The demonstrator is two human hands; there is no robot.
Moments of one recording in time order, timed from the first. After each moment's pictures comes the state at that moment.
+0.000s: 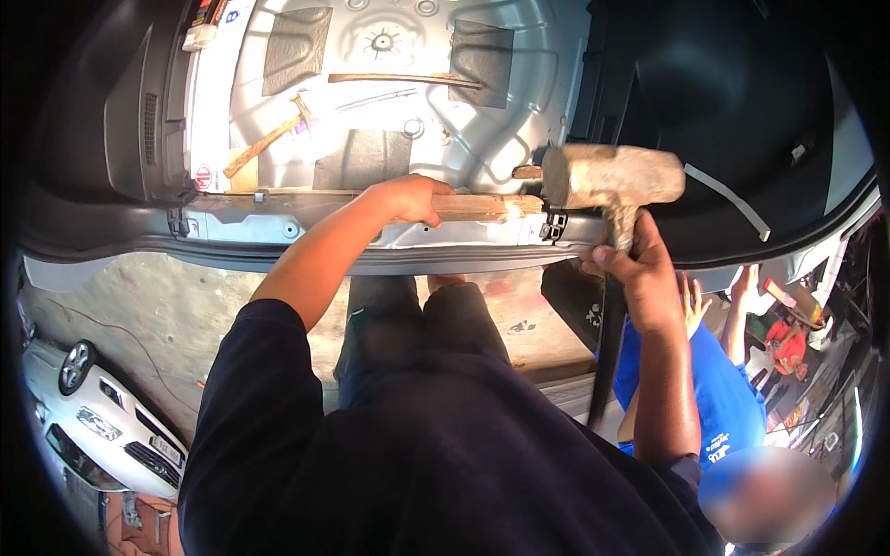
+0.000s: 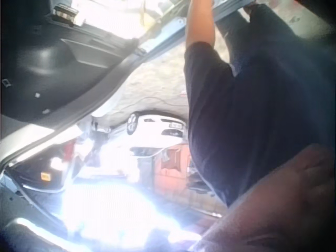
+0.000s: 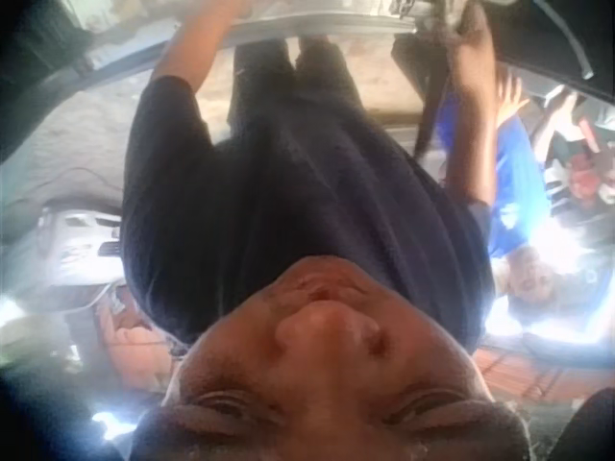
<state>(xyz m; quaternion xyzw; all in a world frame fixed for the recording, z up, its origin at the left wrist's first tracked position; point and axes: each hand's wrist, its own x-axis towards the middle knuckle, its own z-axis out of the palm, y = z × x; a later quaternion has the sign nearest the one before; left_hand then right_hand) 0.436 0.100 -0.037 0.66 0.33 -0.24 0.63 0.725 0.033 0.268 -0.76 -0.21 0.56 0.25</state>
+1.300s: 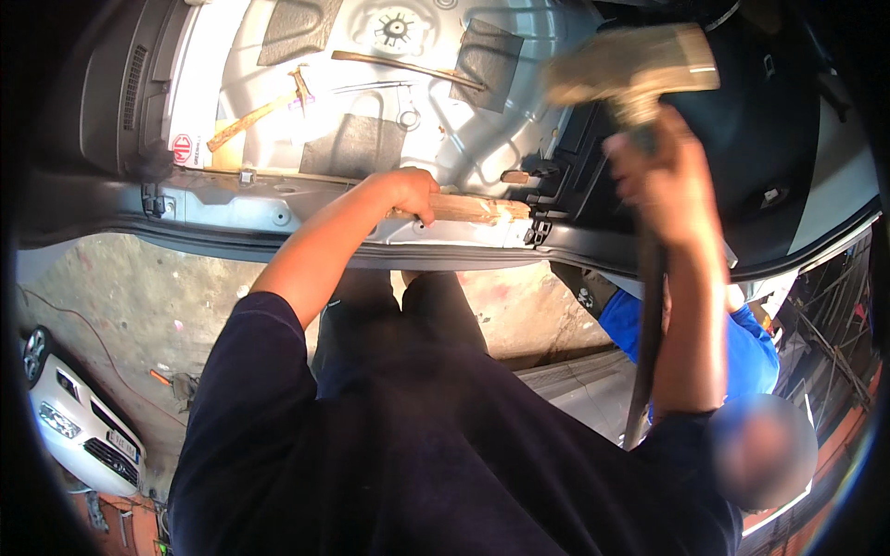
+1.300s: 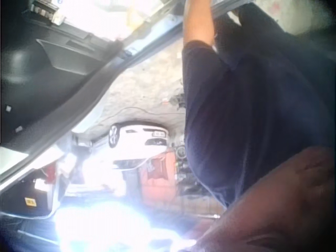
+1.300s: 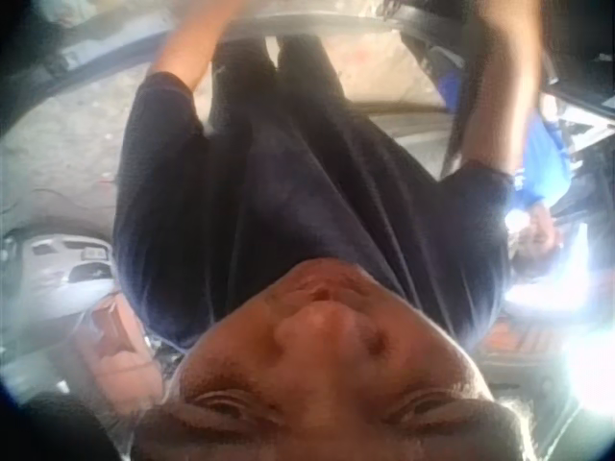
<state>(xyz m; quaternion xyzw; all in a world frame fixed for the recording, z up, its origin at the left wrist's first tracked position) 0.425 0.105 -0.056 0.64 0.32 -0.23 0.67 0.655 0.197 0.289 -0.77 -0.51 0.39 0.04</state>
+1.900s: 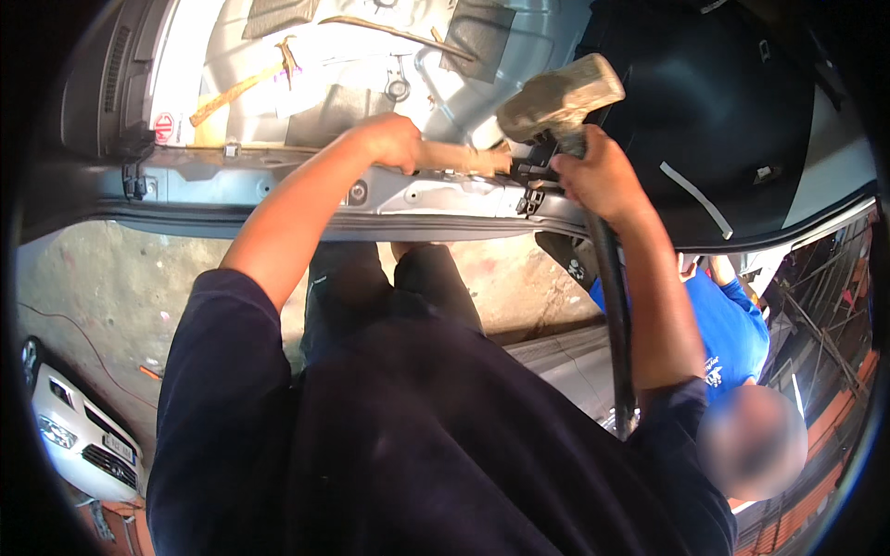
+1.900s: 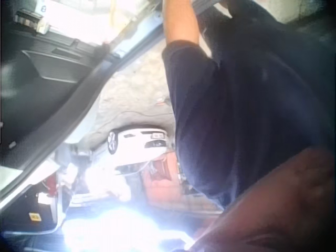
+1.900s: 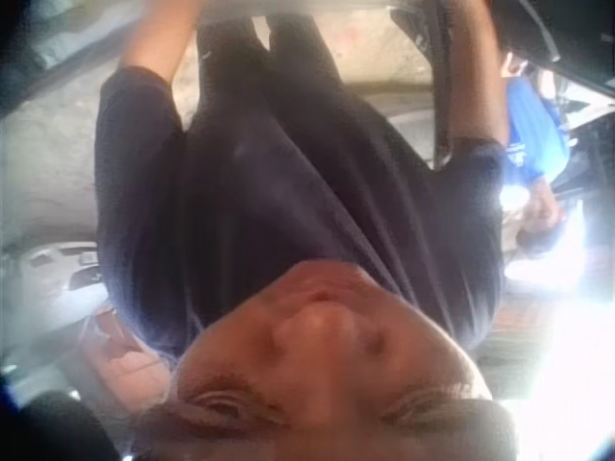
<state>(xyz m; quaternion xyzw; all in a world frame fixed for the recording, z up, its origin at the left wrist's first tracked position) 0.407 0.128 -0.056 0.69 0.34 -0.18 0.61 0.673 0.136 0.211 -0.78 -0.44 0.44 -0.11</state>
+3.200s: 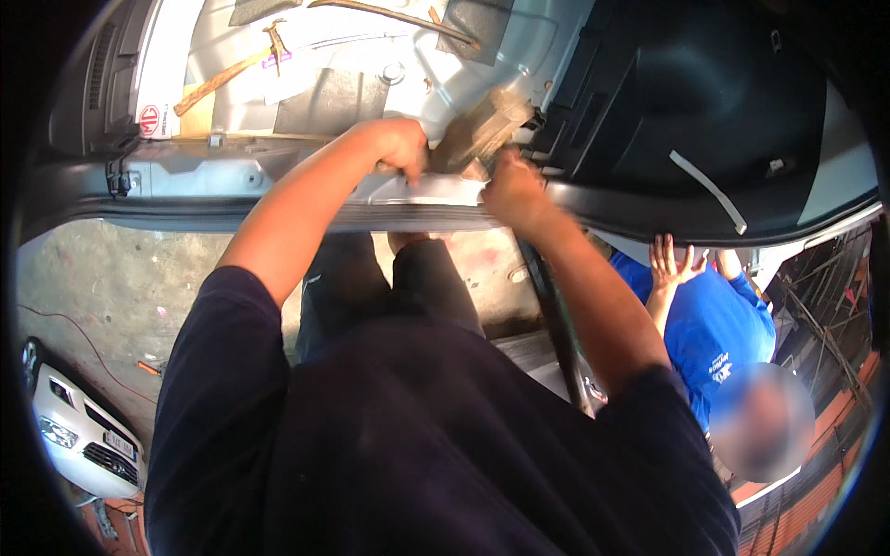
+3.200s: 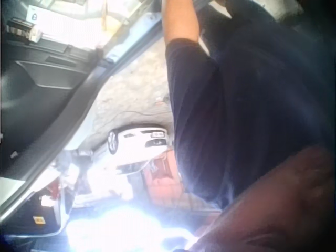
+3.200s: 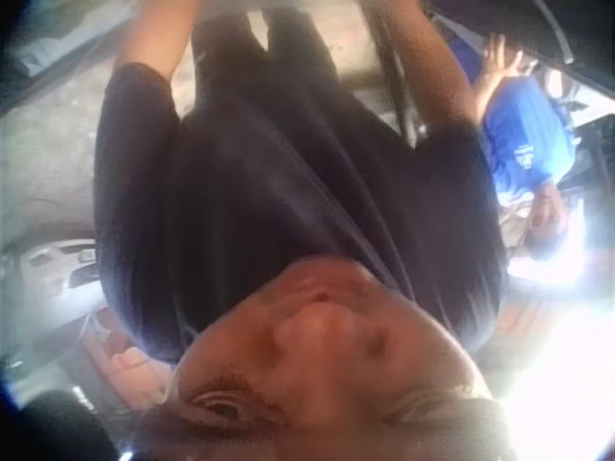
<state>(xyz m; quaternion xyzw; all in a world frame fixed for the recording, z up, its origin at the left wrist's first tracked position) 0.442 0.112 -0.049 0.68 0.27 -0.28 0.63 0.643 0.069 0.162 -0.74 -0.58 0.24 -0.25</state>
